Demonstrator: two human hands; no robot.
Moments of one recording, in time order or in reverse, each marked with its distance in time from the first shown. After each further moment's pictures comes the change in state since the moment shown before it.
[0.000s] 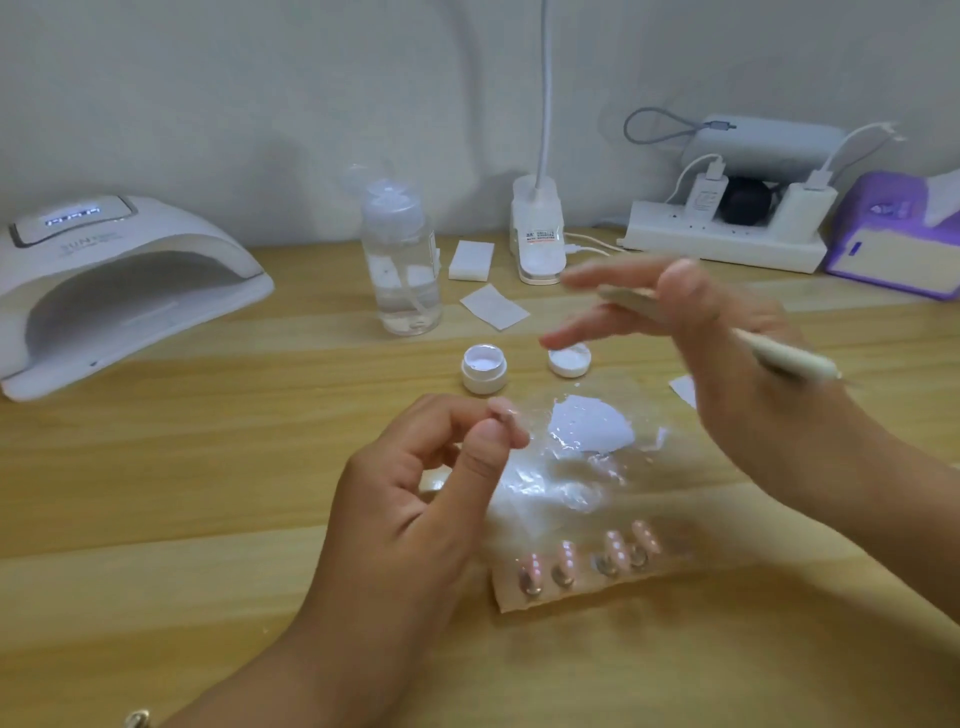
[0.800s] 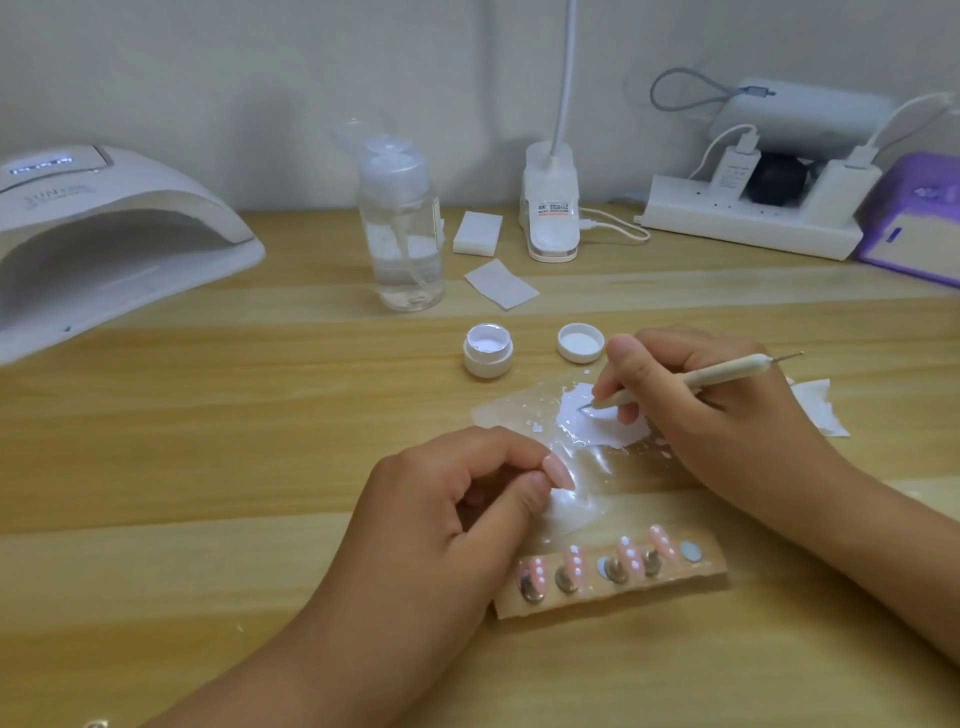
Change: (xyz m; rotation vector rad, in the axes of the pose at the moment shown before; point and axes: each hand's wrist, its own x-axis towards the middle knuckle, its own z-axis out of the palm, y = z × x) left_hand 0.000 -0.007 0.003 0.128 -0.174 -0.083; right_hand -0.008 0.048 0.012 -0.190 0.064 0.113
